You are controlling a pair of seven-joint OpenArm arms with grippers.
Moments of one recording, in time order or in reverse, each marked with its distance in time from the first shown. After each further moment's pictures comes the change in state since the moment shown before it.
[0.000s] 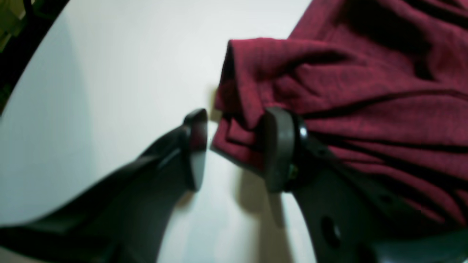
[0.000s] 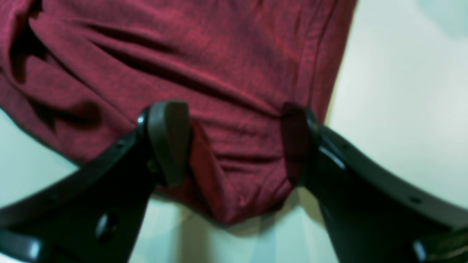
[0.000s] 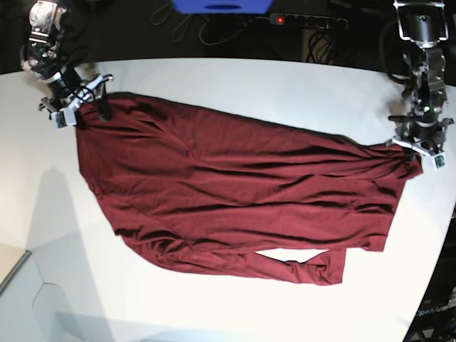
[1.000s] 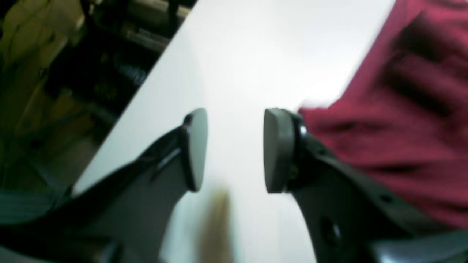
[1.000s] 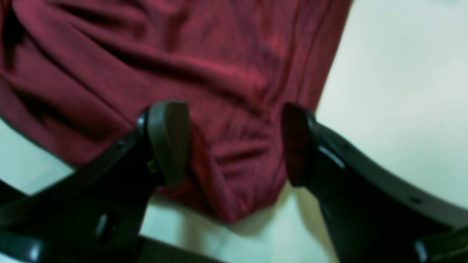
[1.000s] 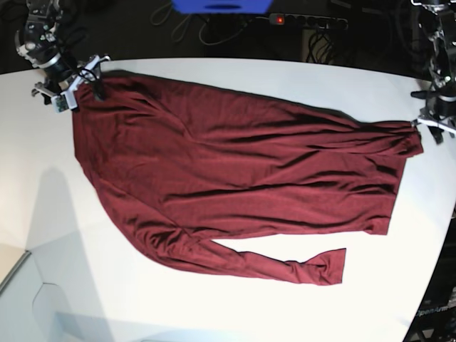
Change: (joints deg) left arm 12.9 0.8 -12.8 18.5 0.0 0.1 1.2; right arm -7.1 -2.3 2.3 12.2 -2.6 -0.4 -4.5
